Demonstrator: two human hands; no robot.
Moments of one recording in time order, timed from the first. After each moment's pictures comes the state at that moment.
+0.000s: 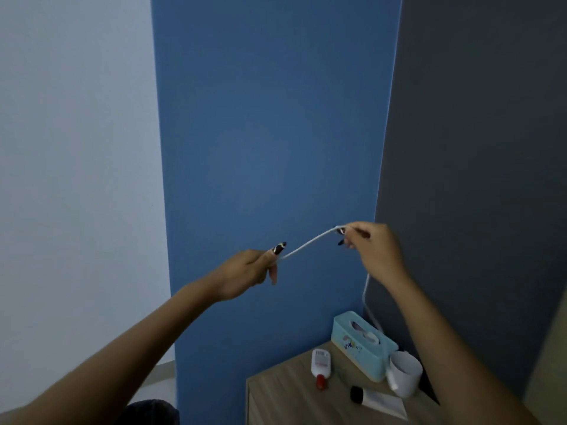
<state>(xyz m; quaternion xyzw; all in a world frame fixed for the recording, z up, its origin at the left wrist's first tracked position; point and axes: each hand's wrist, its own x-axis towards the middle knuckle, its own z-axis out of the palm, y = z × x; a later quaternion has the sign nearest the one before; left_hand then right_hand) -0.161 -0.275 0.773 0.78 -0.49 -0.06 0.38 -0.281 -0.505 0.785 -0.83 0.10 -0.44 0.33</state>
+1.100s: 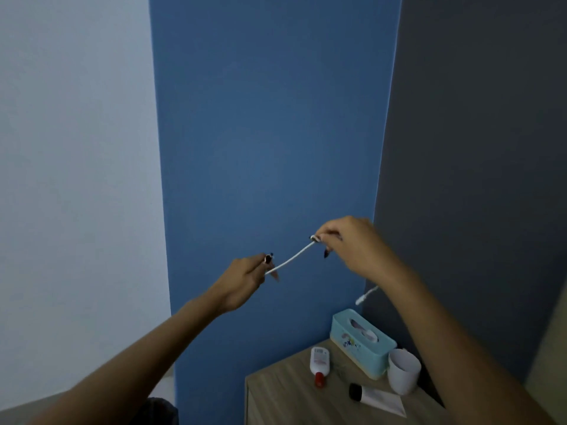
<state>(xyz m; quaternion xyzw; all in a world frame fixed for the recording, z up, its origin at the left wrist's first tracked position) -0.149 -0.283 0.738 0.77 -0.46 0.00 0.44 -0.290 -0.459 0.813 -0.94 0.09 -0.29 0.17</state>
